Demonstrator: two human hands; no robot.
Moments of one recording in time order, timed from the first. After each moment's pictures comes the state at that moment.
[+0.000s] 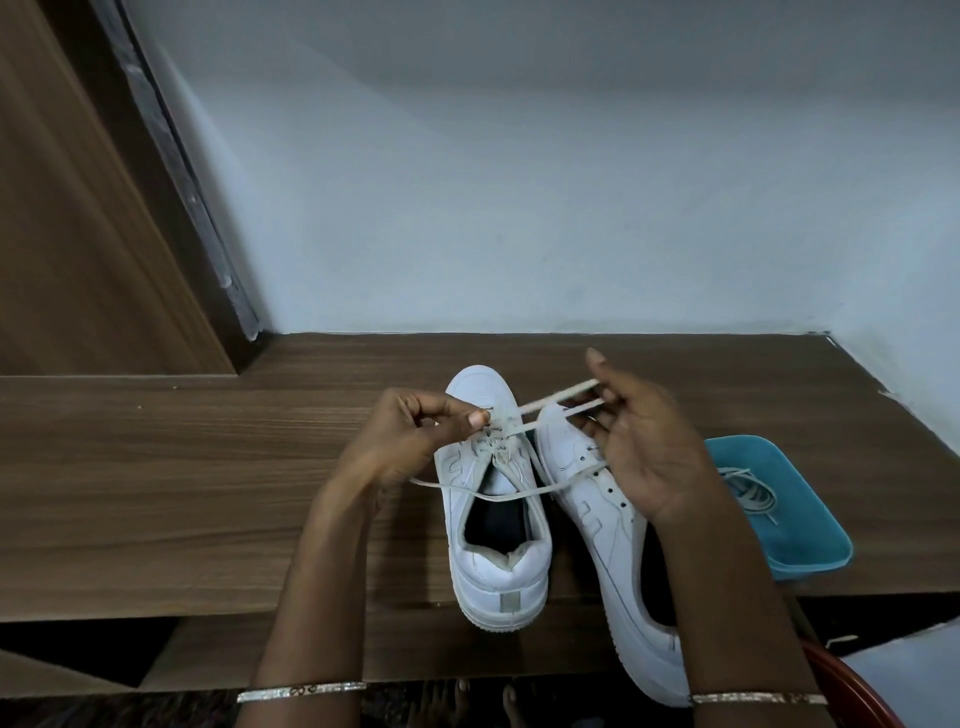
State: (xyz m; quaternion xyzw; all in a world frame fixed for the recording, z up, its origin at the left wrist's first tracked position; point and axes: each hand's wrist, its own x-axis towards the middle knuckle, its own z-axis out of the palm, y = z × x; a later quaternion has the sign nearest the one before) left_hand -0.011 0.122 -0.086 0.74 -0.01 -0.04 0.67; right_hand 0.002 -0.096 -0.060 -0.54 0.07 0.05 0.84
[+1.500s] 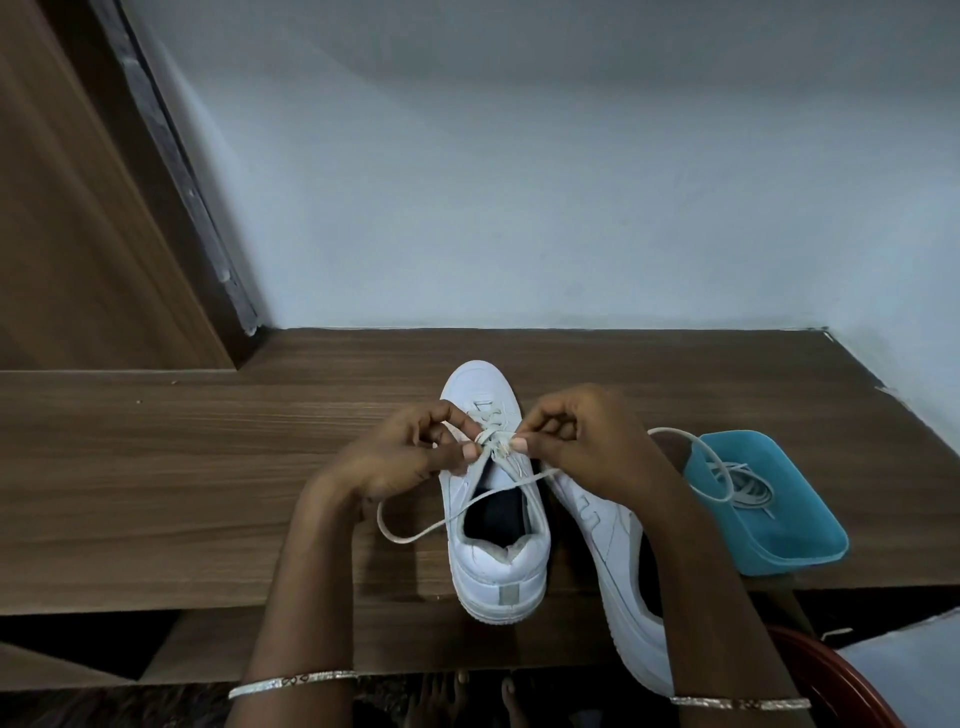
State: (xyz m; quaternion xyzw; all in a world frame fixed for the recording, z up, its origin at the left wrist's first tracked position) left_hand -0.013 0.138 -0.100 0.76 -0.05 -0.17 0.62; right_hand 0.002 -0.090 -0.075 -0.89 -0.20 0.03 0.41
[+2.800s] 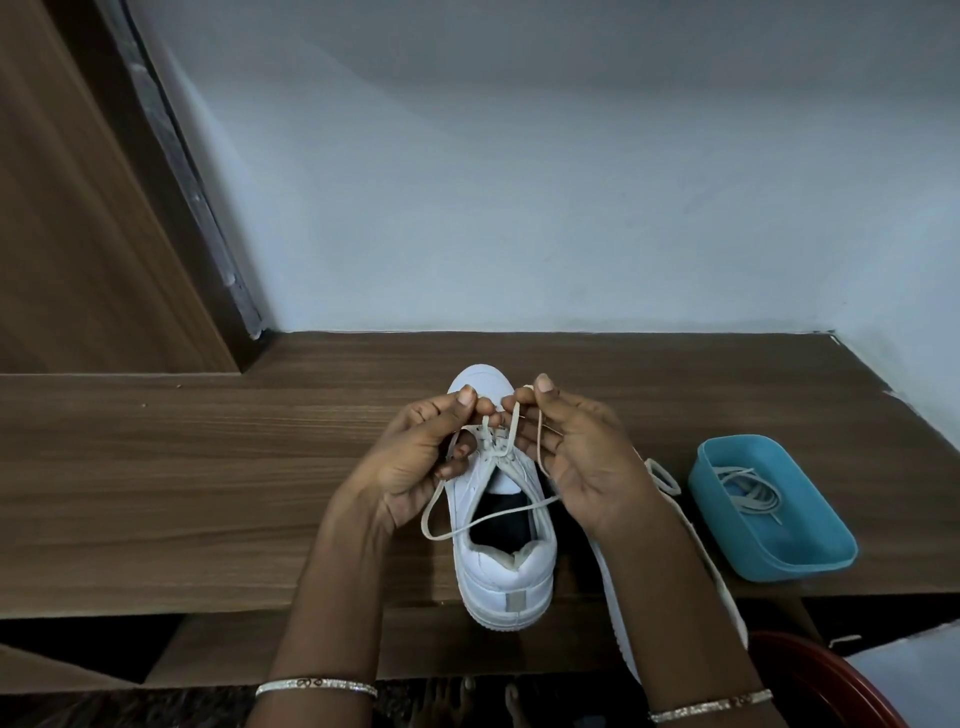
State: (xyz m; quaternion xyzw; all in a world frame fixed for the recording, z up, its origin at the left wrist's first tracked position) left_hand -0.012 0.111 -0.096 0.53 0.01 -0.13 0.84; right_hand -0.012 -0.052 -0.067 -0.51 0.10 0.13 0.84
